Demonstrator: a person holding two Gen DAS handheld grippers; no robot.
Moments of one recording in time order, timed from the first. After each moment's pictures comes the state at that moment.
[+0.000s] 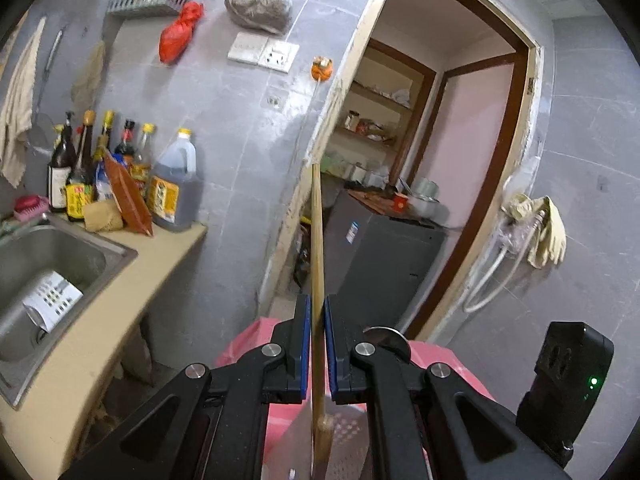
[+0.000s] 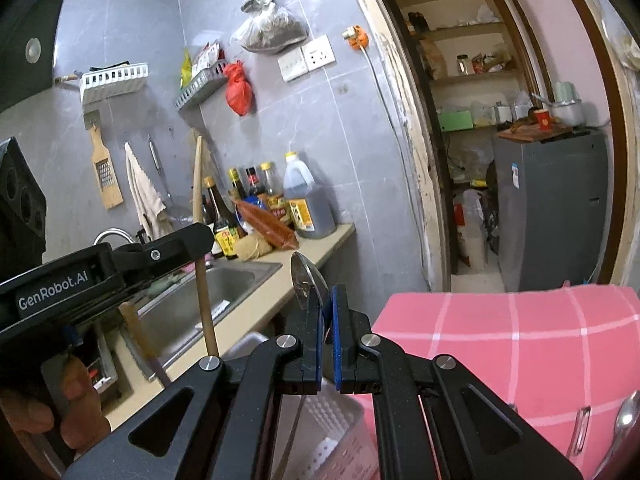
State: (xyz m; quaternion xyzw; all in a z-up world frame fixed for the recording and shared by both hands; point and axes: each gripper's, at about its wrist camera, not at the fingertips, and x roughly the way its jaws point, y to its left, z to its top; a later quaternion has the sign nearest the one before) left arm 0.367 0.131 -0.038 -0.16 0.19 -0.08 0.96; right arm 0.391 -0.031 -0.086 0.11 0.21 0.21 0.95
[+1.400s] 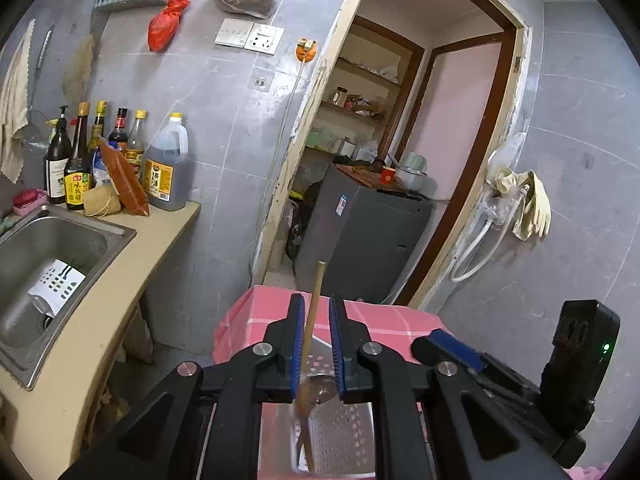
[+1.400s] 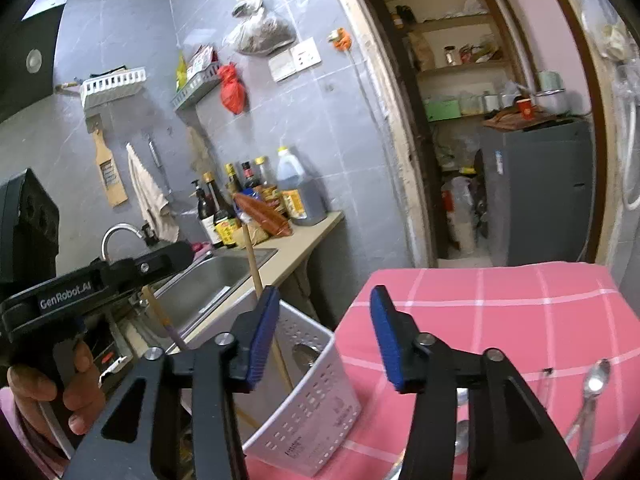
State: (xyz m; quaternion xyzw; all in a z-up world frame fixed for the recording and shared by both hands) left arm 0.324 0.120 -0.027 -0.14 0.23 -0.10 0.96; right arm 0.341 -0.076 -0.075 0.12 0.21 0.20 0.95
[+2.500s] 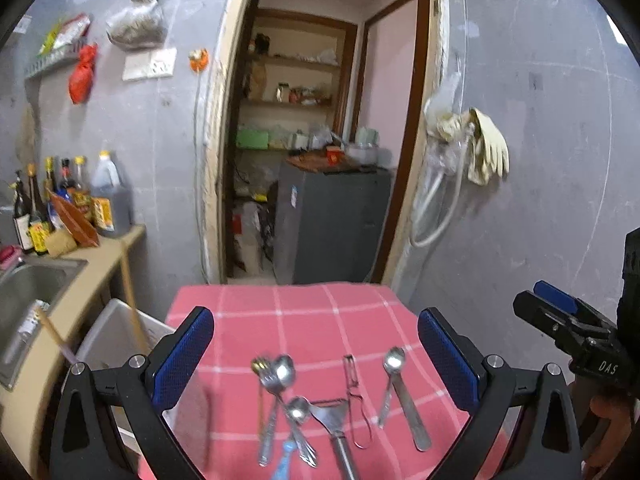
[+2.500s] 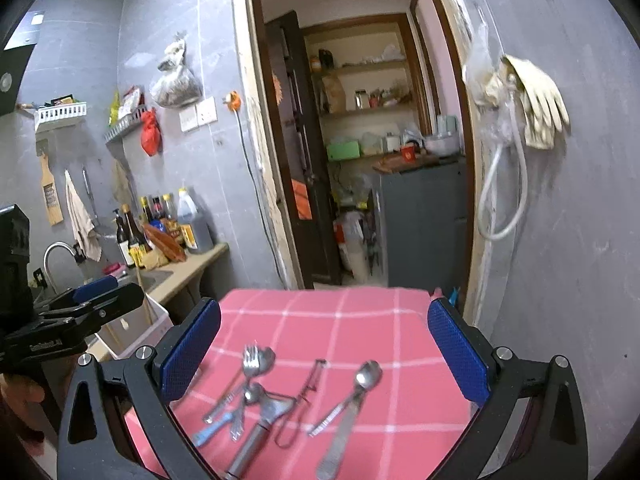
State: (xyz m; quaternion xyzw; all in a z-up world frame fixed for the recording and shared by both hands) left arm 0.288 -0.063 -0.025 -0.04 0.23 -0.13 0.96; right arm 0.253 -0.294 -0.034 0.09 0.20 0.05 0.98
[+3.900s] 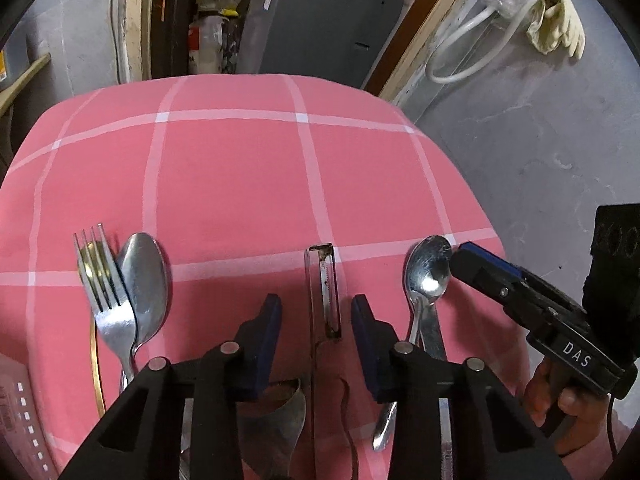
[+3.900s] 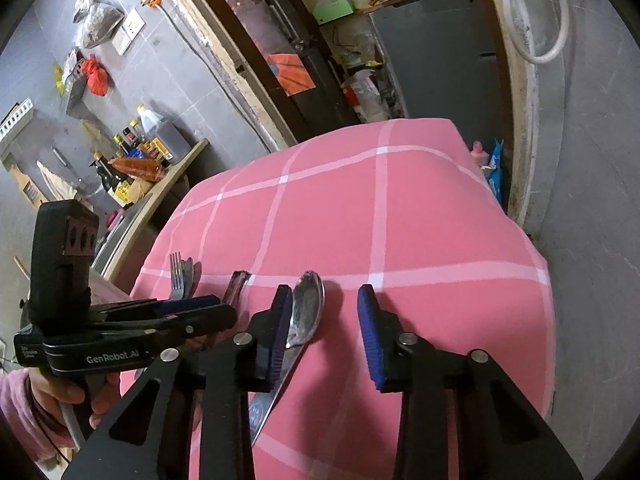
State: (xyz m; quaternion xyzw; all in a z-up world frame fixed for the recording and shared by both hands) left arm 0.447 -0.157 -0.206 -0.06 0.53 -0.19 0.82; right arm 0.402 -0.328 -0.239 0.18 0.41 0.14 0.89
